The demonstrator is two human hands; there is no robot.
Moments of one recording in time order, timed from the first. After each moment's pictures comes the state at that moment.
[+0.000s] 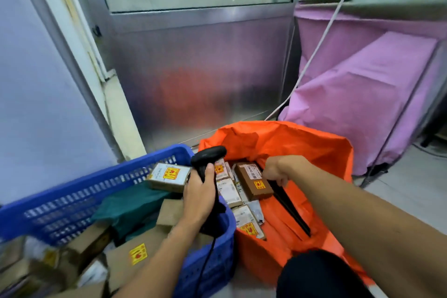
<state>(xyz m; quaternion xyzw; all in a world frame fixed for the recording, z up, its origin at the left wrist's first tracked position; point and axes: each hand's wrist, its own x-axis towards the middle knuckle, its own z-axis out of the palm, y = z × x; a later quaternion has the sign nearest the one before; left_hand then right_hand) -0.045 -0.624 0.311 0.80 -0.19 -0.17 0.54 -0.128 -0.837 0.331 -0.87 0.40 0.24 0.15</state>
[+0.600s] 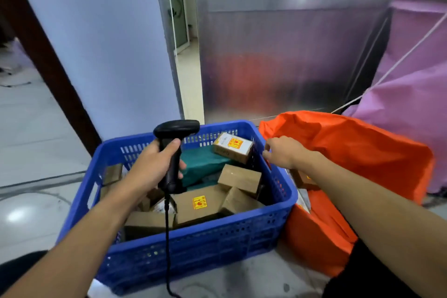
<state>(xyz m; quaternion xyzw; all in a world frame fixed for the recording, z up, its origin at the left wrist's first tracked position) 0.029 -0.375 0.374 0.81 -0.14 -0.18 0.54 -0.052 -0.694 0.327 -0.97 0.21 0.10 0.04</state>
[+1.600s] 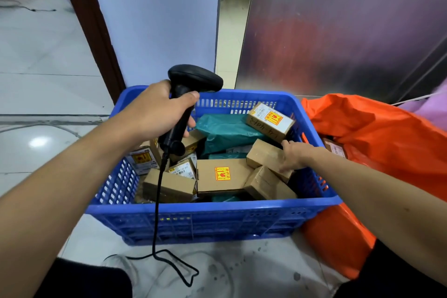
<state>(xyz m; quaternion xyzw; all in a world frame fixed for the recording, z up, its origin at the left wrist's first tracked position) 0.077 -0.324 0.385 0.83 -0.14 -0.17 0.51 0.030 -0.678 0.220 -0.94 0.19 0.28 -0.01</state>
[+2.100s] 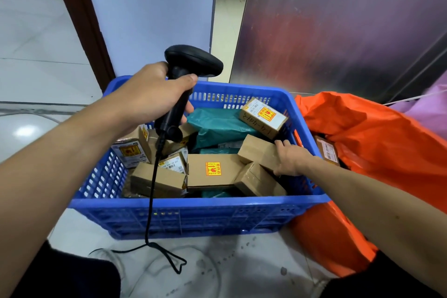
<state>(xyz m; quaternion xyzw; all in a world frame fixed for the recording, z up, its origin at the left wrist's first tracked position) 0.081 -0.337 0.390 0.83 -0.14 -0.16 0.52 0.008 -0.687 0.199 -0.97 0.15 0.21 -0.04</state>
